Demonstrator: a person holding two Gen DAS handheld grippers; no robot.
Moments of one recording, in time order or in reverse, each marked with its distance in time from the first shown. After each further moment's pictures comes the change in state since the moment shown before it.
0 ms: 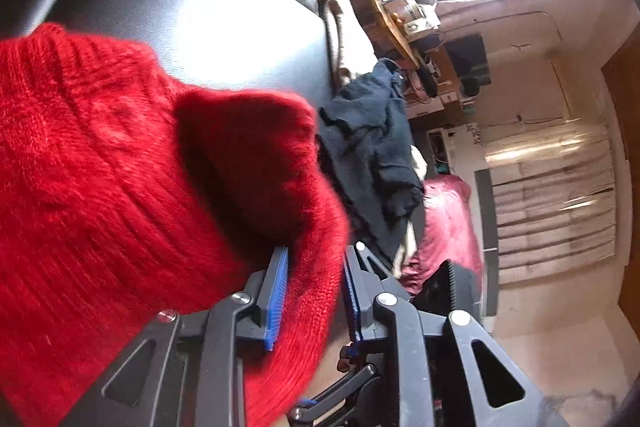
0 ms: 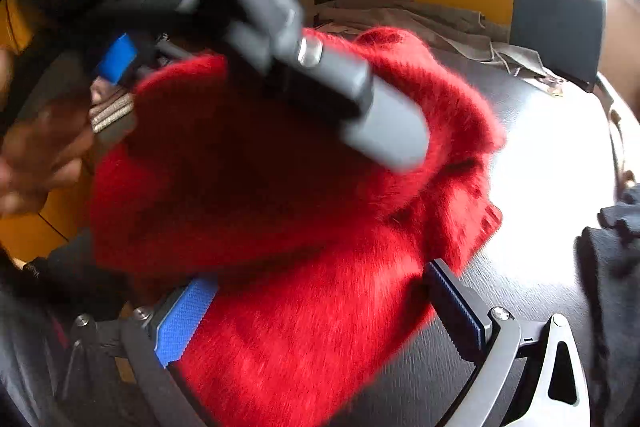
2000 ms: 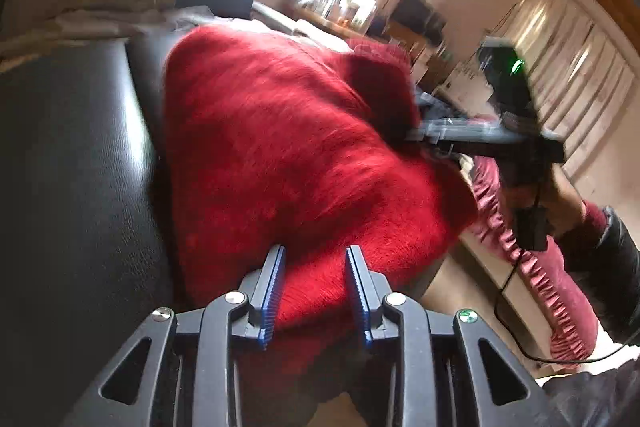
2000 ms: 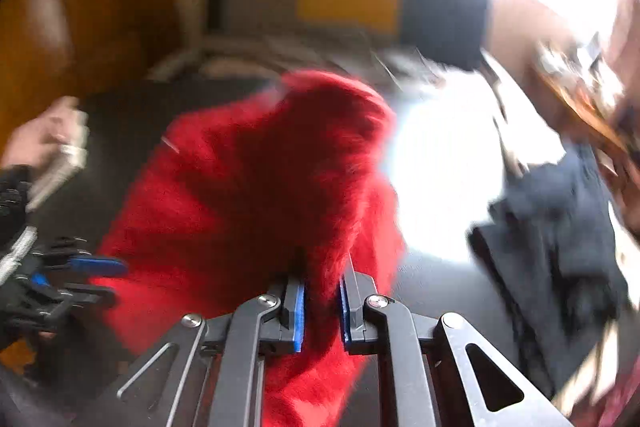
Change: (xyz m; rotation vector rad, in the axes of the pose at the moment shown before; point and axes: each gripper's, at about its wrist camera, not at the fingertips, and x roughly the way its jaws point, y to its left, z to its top) left arm -0.075 0.084 -0.112 0.550 -0.176 0.212; right arm -0.042 -0.031 0.022 0.332 0.019 -0.369
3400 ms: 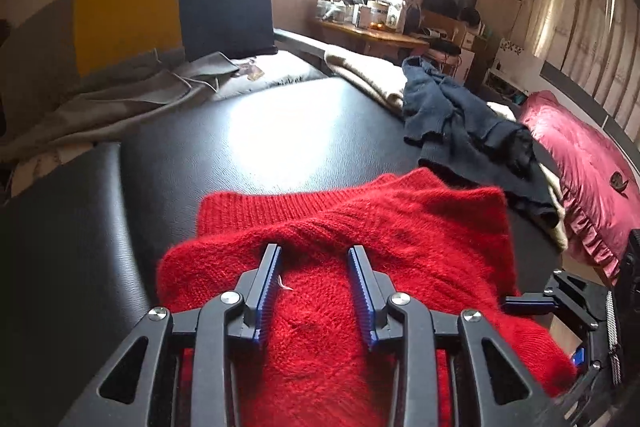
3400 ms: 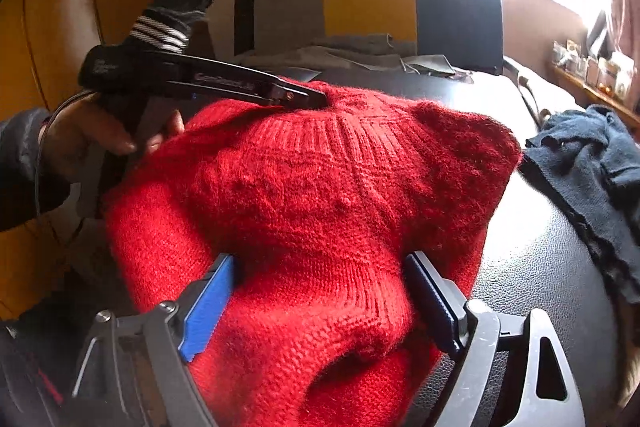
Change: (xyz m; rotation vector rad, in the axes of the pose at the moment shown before) left arm 0.083 -0.018 0.131 0.156 -0.057 0.274; right arm 0.040 -0.023 -0.062 -0.066 -0.210 0.145
